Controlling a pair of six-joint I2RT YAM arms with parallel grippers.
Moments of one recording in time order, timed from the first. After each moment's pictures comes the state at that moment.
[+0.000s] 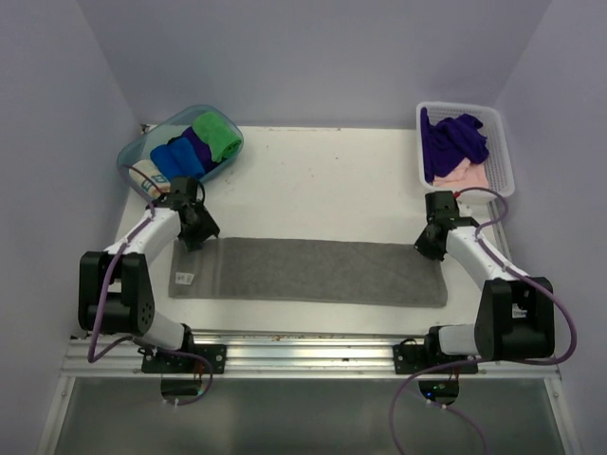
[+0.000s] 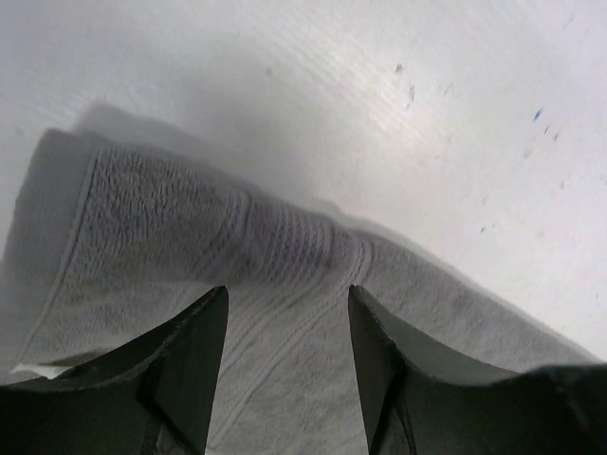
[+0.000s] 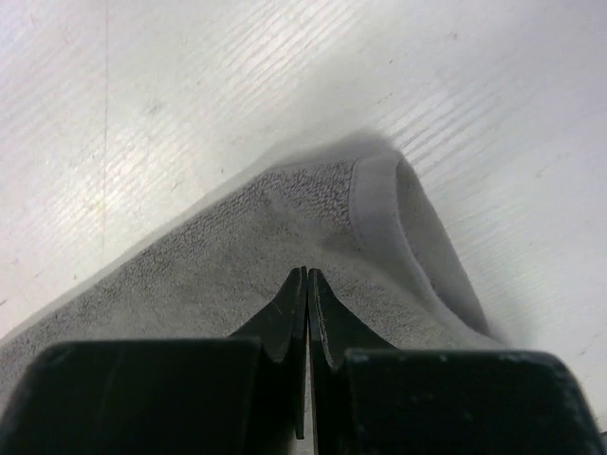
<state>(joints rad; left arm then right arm) -0.04 1.46 0.90 -0.61 -0.07 -0.67 0.05 1.35 0.79 -0.59 0.26 0.66</state>
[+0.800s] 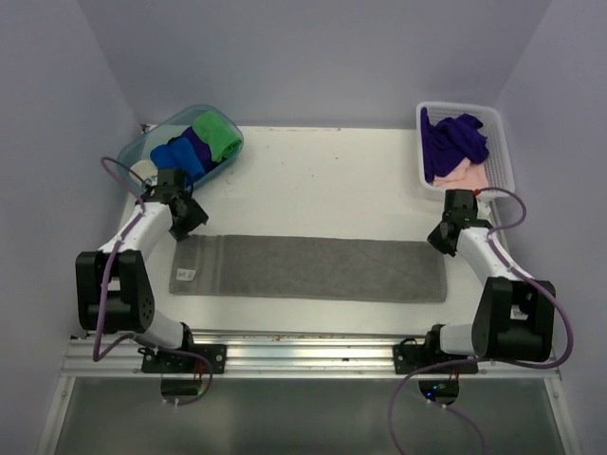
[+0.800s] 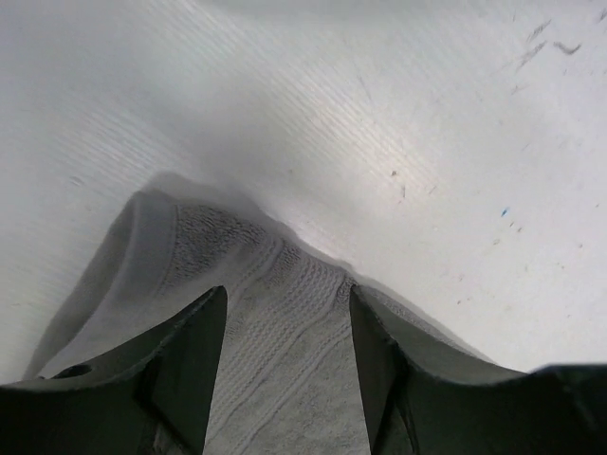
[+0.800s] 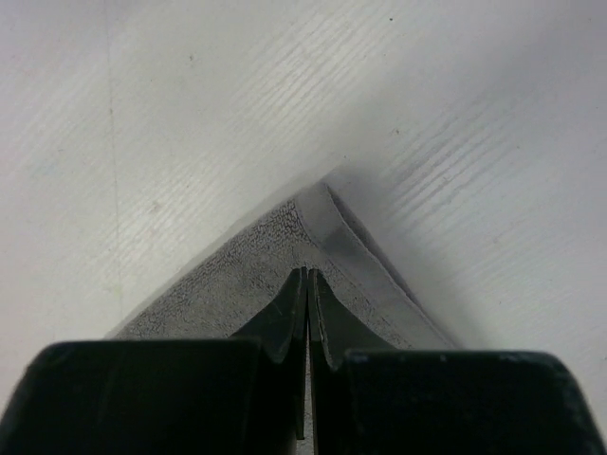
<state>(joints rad) 0.01 1.53 0.98 -0.56 -0.14 -0.68 -0.09 1.37 0.79 -0.48 0.24 0.63</state>
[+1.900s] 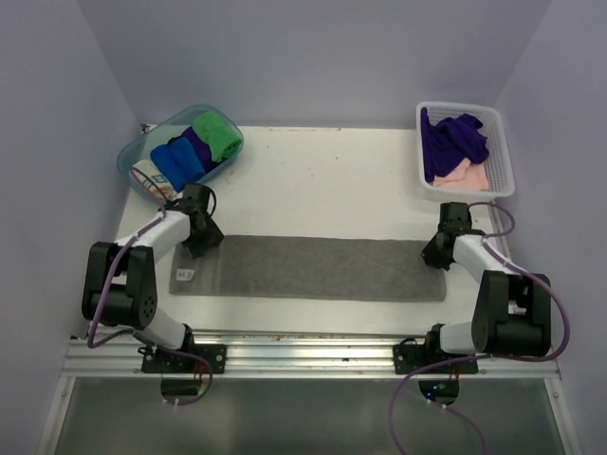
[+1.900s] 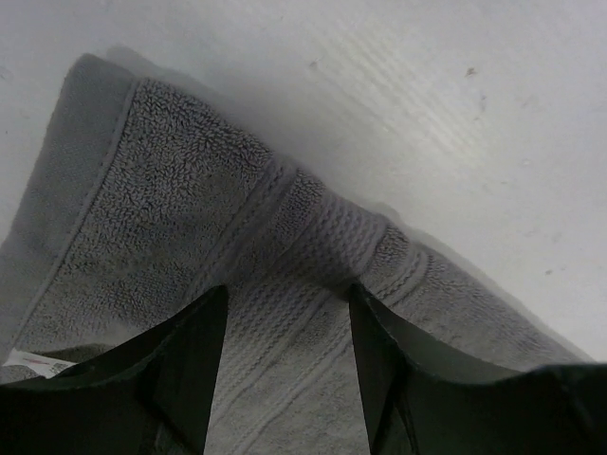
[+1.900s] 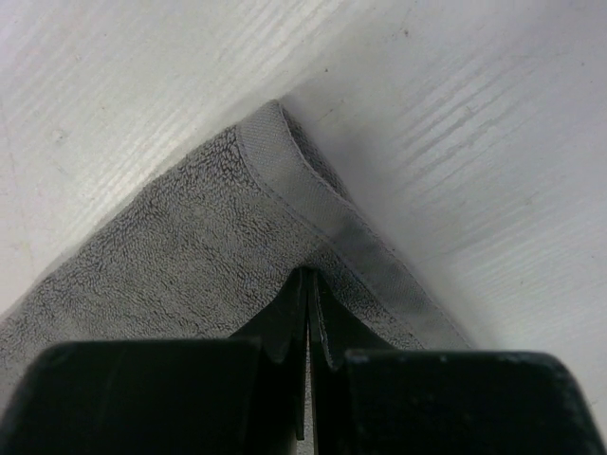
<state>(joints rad) -0.11 1.53 0.88 -0.55 -0.21 -0.75 -0.09 1.38 0.67 -0.45 0.16 0.61</state>
